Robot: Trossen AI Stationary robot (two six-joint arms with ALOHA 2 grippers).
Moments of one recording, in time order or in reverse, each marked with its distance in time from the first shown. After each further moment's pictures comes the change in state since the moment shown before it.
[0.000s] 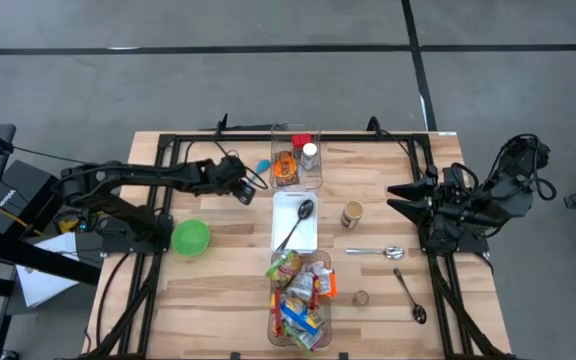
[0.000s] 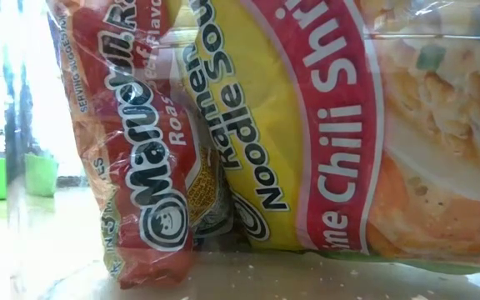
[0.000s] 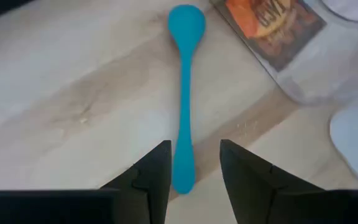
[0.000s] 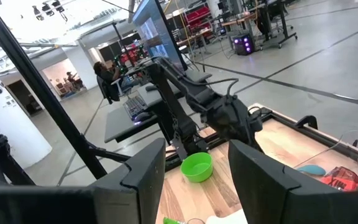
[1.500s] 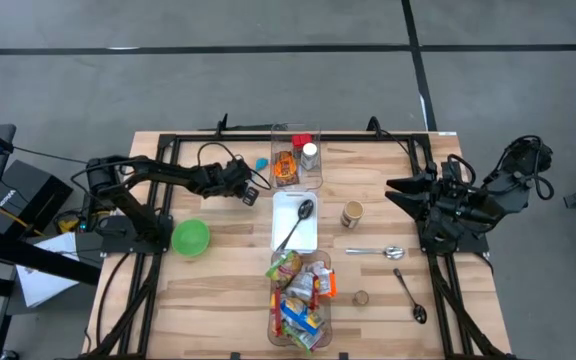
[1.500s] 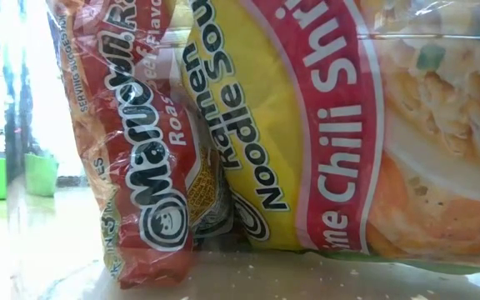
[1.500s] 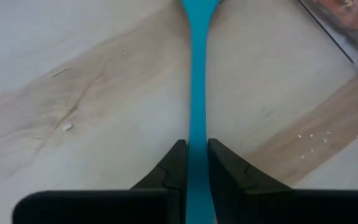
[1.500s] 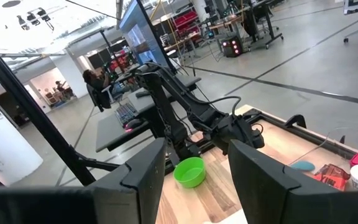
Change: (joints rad) left arm 0.063 0.217 -0.061 0.226 0.004 0.048; right arm -0.059 -0.004 0.000 -0.006 -0.003 0.034
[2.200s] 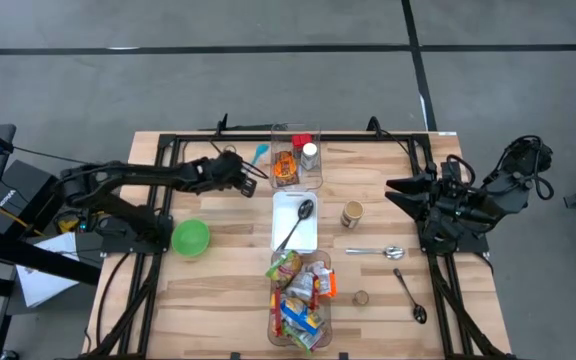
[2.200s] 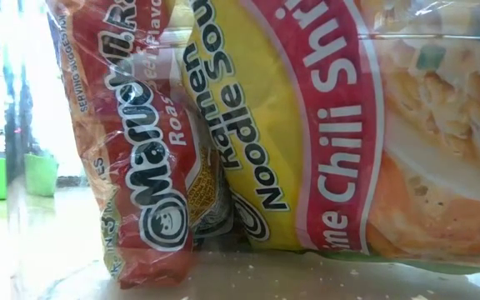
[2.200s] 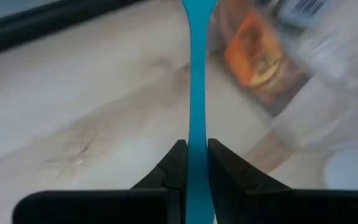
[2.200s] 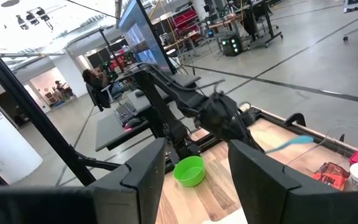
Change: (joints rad) left arm 0.000 -0.223 -0.004 -0.011 0.002 -0.012; right arm 0.000 0.000 0.000 -0.009 0.000 0.011
